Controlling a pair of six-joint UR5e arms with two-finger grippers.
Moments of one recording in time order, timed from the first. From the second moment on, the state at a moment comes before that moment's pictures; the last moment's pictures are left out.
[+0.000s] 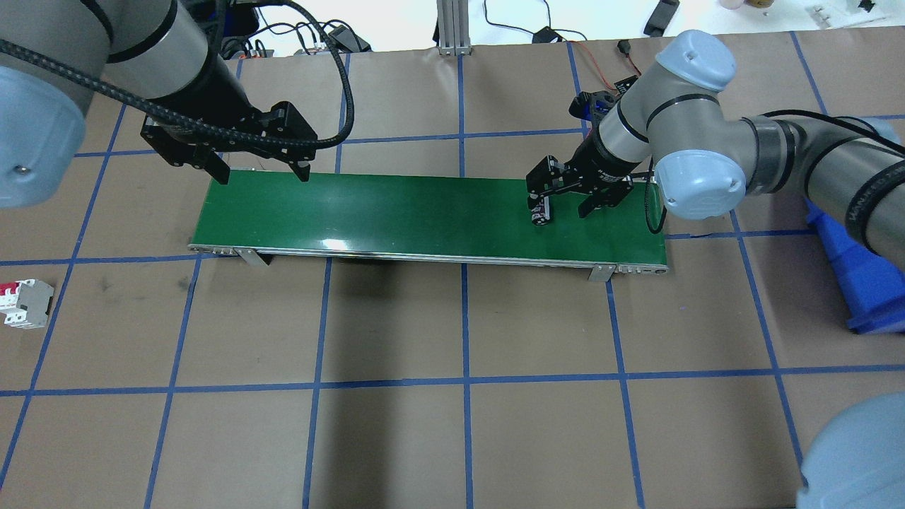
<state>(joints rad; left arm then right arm) -1.62 -1.51 -1.59 -1.54 1.52 -0.02 1.55 -1.25 1.82 -2.11 -1.19 -0.02</state>
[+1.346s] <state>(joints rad) -1.62 -1.51 -1.60 -1.54 1.52 -0.02 1.52 -1.27 1.68 -1.99 -1.53 -0.22</state>
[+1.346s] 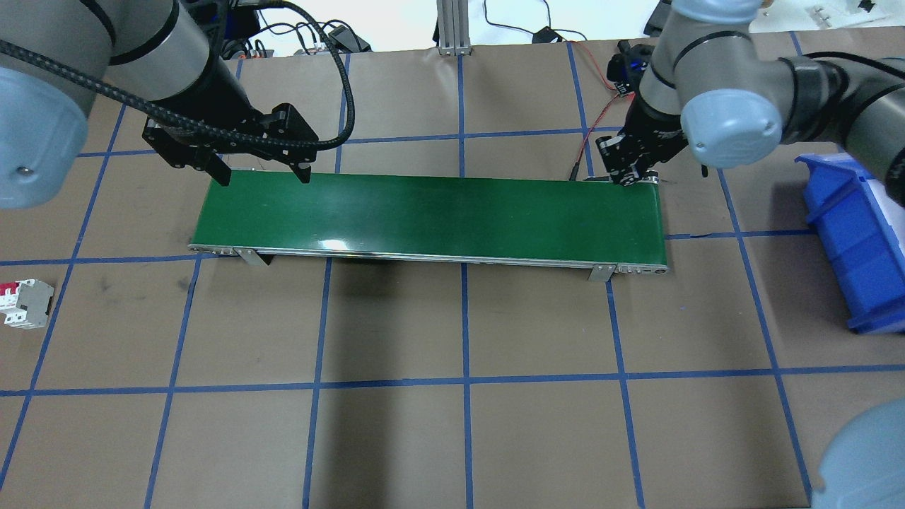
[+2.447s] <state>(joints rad) -1.62 -1.51 -1.60 -1.54 1.52 -0.02 0.86 -1.22 1.64 -2.07 -1.64 -1.46</state>
